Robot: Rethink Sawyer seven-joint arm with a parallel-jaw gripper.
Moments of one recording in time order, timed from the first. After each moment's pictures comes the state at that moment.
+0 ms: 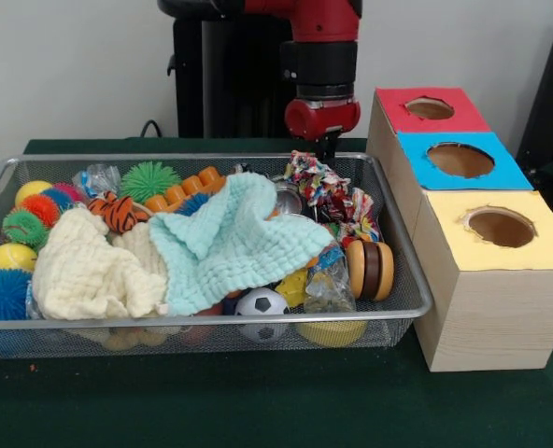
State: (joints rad) arm -0.13 -0.51 -0.08 2.04 -0.53 -0.30 1.41
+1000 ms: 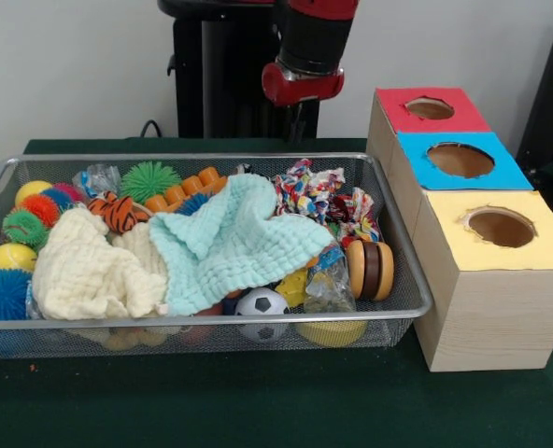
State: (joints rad) arm -0.18 -0.71 -0.02 2.01 -0.40 0.32 1.41
